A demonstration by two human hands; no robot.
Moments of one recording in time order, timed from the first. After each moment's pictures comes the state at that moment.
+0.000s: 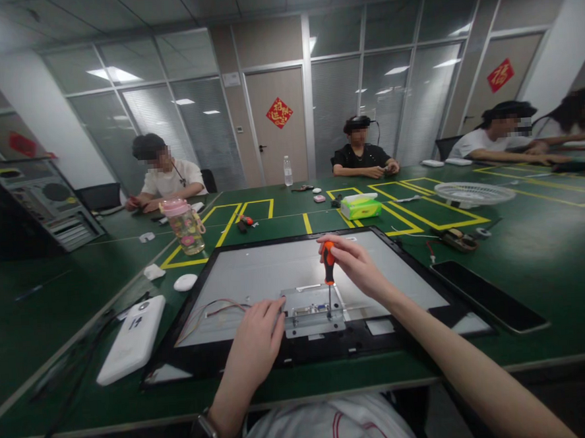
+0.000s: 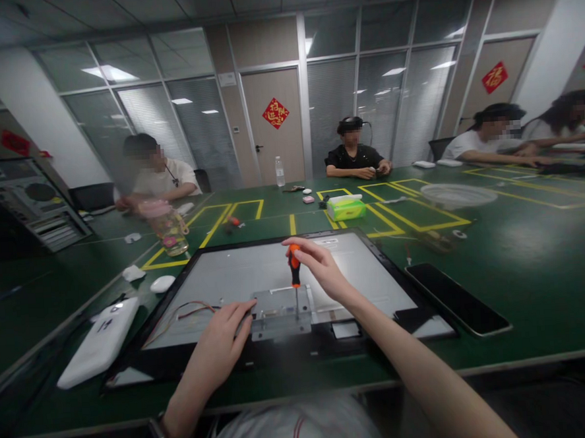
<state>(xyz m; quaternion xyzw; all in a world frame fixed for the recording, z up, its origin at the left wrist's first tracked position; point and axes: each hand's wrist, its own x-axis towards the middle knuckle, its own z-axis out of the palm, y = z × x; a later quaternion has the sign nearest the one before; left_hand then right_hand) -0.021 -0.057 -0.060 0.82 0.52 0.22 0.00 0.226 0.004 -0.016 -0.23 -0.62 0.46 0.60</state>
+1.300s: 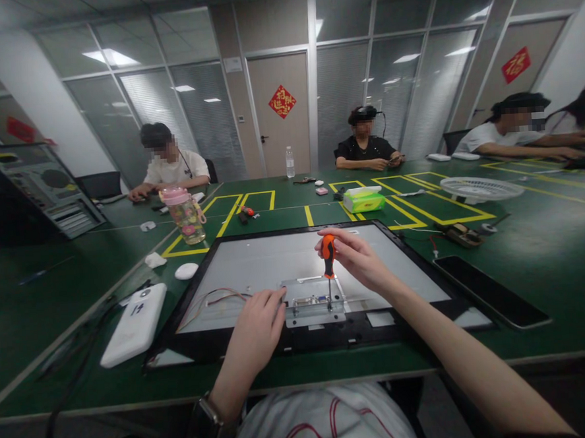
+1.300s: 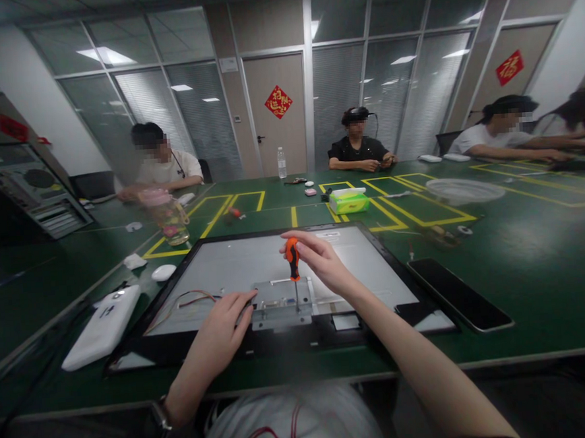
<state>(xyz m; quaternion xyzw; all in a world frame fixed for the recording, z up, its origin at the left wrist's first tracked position) -0.021 -0.057 -0.061 0.83 0.52 0.22 0.00 0.224 -0.003 -0.011 -0.21 -0.61 0.52 0.57</state>
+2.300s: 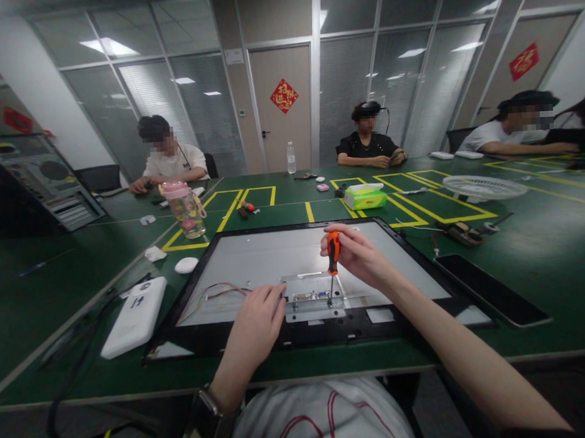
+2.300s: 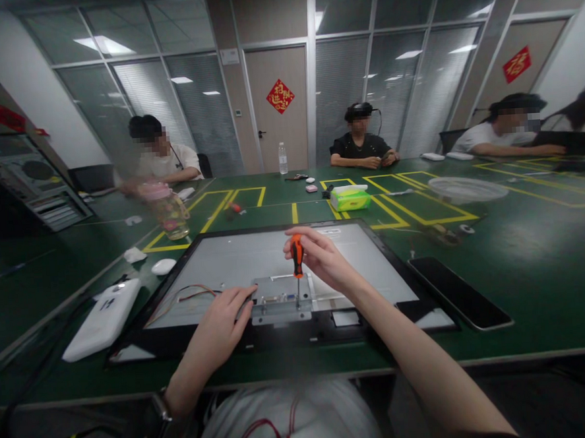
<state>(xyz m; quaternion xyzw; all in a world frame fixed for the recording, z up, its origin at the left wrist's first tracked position) -0.021 -0.058 -0.060 0.83 0.51 0.23 -0.02 0.225 -0.006 -0.006 -0.19 -0.56 0.59 0.55</state>
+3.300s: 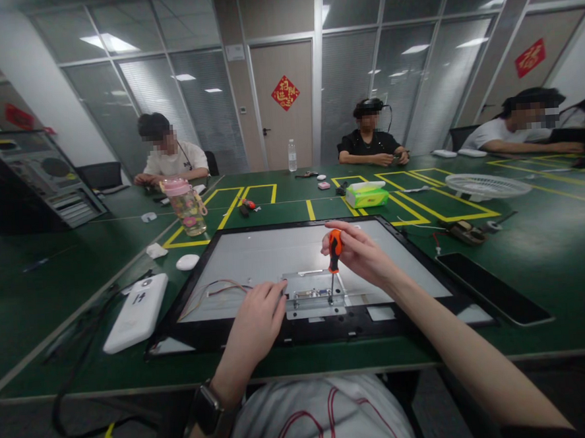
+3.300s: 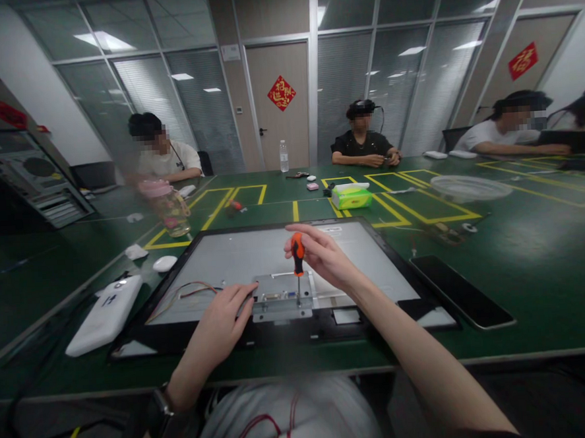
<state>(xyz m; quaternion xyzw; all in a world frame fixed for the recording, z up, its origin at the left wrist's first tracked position) -0.021 -0.058 -0.059 0.83 0.51 0.22 -0.02 0.223 -0.007 -0.005 -0.19 -0.56 0.59 0.55</state>
